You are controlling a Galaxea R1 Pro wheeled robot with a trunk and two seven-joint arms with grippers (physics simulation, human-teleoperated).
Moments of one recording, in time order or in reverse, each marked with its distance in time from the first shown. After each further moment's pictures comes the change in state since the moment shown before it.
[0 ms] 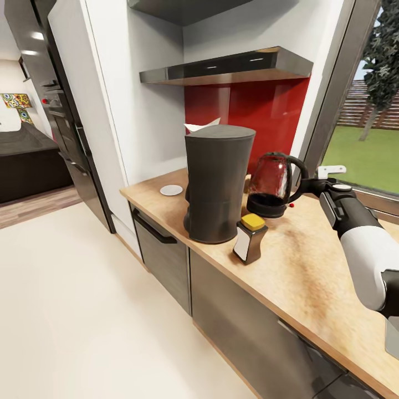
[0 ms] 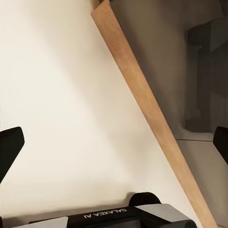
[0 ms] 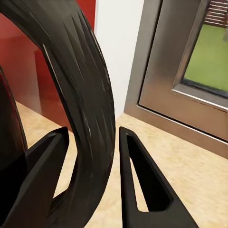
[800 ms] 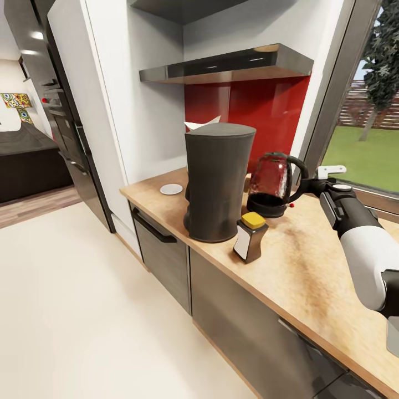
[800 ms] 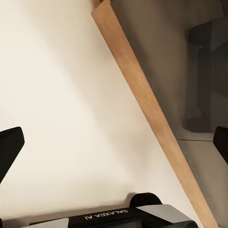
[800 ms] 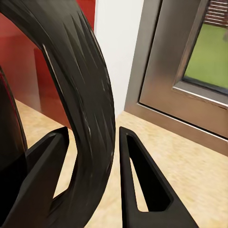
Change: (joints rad) left arm 0.000 0.000 0.000 -0.001 0.000 0.000 -0.002; right arm 0.000 0.000 -0.001 0.000 0.000 0.000 0.000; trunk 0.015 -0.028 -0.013
